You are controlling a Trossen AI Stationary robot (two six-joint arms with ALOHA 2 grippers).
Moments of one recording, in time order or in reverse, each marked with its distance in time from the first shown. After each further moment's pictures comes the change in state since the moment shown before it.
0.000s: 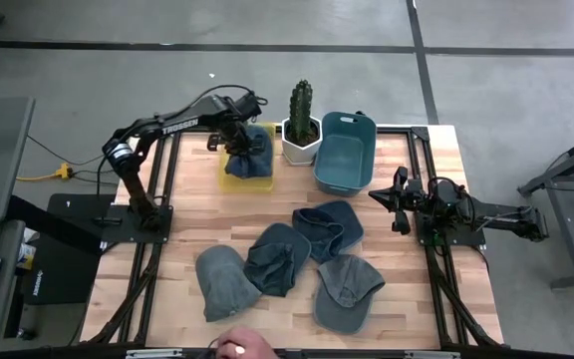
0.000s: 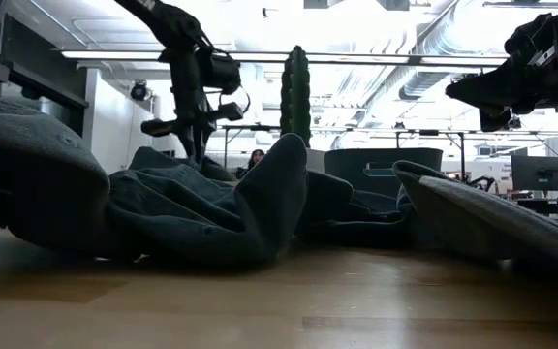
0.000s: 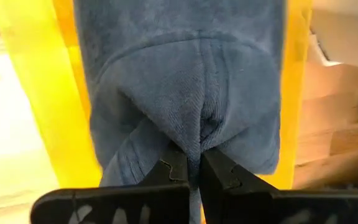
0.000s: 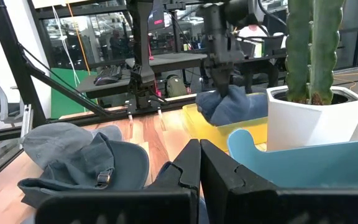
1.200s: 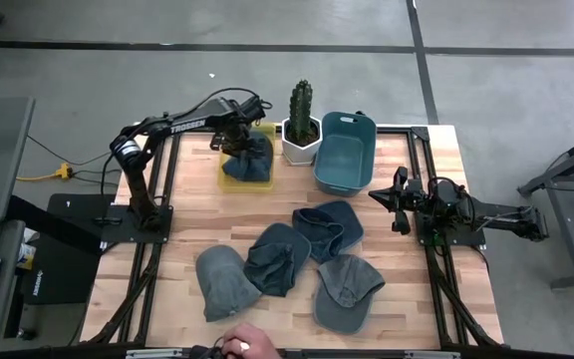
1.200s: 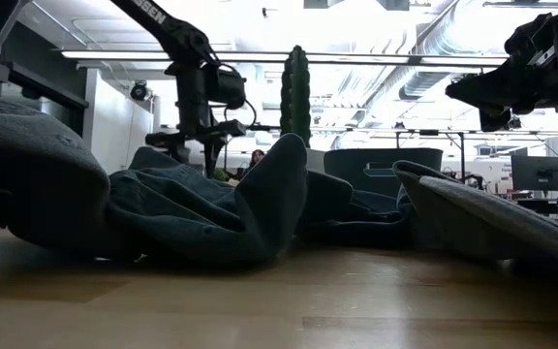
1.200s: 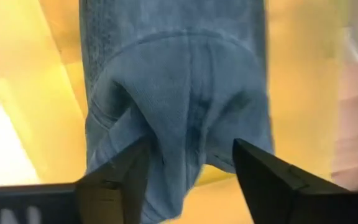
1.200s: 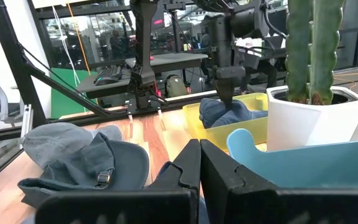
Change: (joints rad) left arm -0.001 0.057 0.001 0.025 -0.039 0.082; right arm 0.000 0.000 0.000 0.000 0.000 0.000
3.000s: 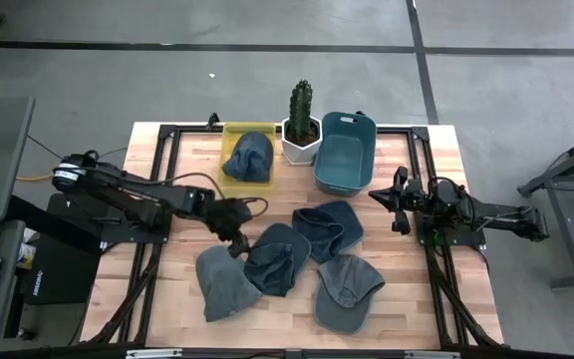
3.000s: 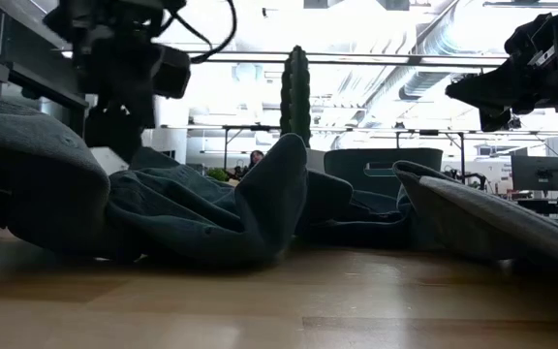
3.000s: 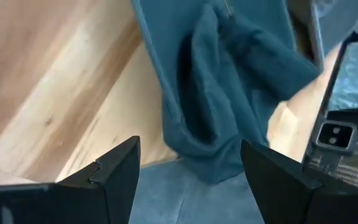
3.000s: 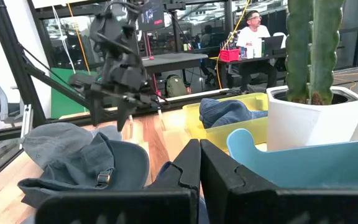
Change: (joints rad) left arm -0.801 -0.497 -0.710 0.685 0.139 -0.109; right arm 0.000 0.000 0.000 0.000 0.000 0.000
